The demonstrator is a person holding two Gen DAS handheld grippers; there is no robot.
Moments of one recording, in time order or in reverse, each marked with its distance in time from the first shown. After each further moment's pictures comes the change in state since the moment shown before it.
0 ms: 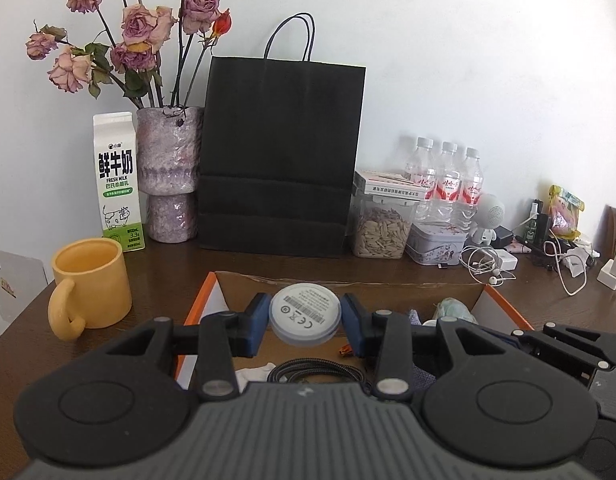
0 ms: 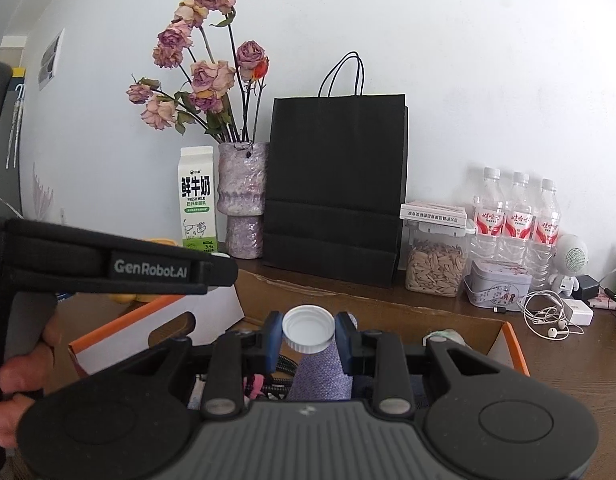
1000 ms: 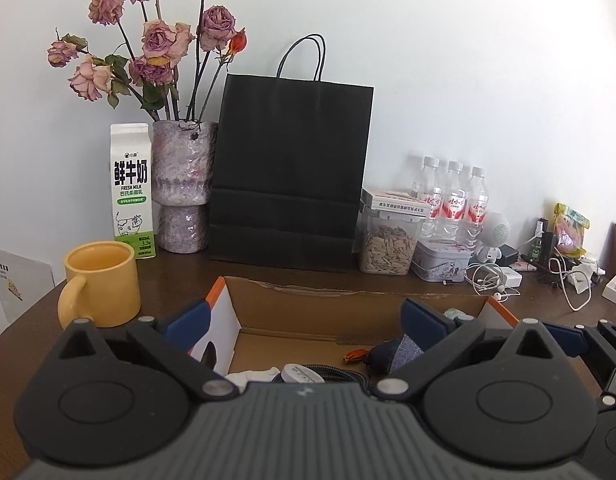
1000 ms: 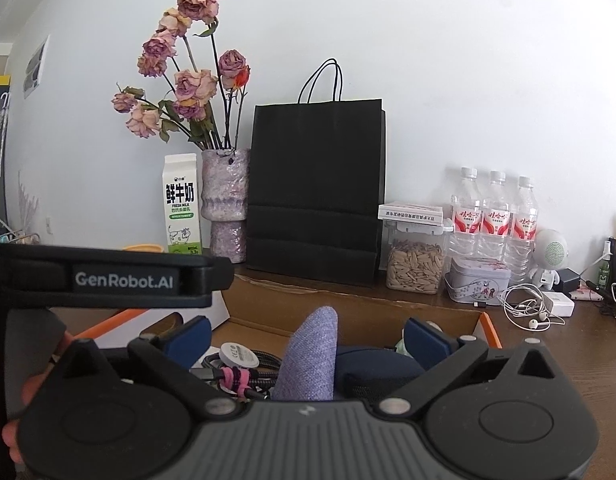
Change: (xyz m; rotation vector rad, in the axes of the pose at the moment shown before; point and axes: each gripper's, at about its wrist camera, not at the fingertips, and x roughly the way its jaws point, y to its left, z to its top) left arm -0.015 -0.001 -0.014 -0.028 -0.079 0.026; right arm -0.017 -0.001 -0.006 0.026 -0.029 -0.054
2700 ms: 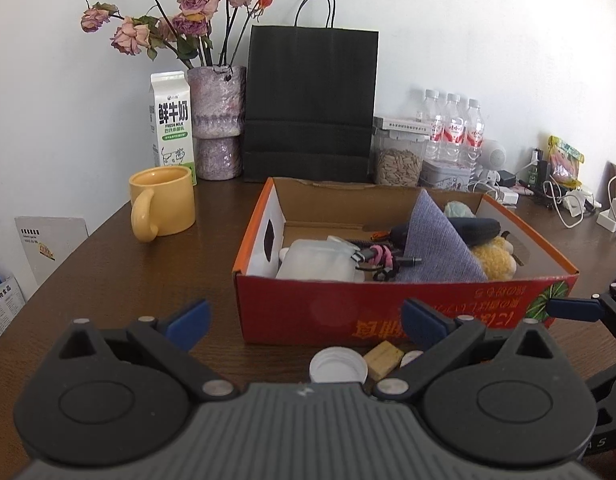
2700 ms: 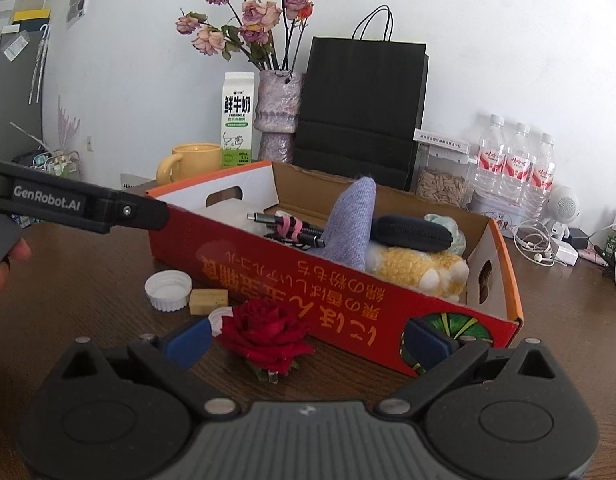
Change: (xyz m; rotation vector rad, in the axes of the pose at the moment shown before) left arm -0.090 0.032 -0.055 0.060 0.184 0.035; right arm -0.076 0.015 -0.064 -0.115 0.216 0.091
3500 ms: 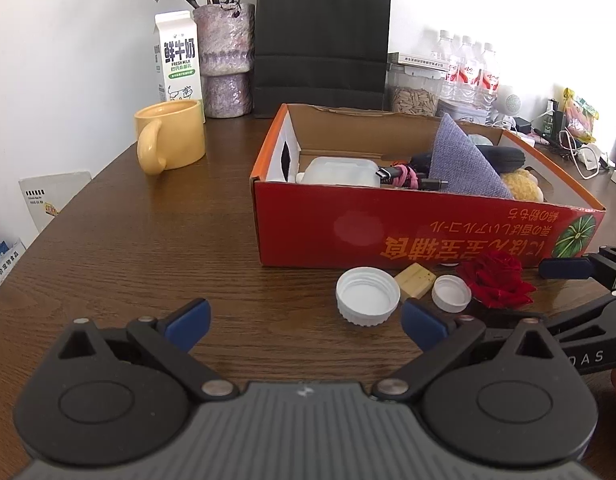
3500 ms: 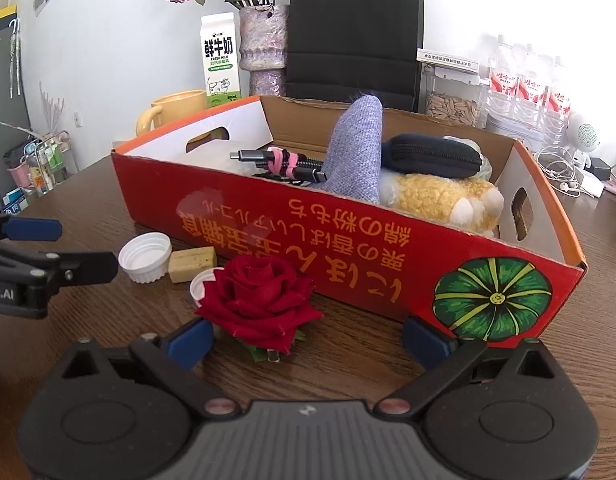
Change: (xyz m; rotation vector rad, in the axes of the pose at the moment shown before) left arm 0.019 0.011 -0.028 0.001 0.155 0.026; right arm 0.047 -0.008 -0.003 0.104 0.176 0.037
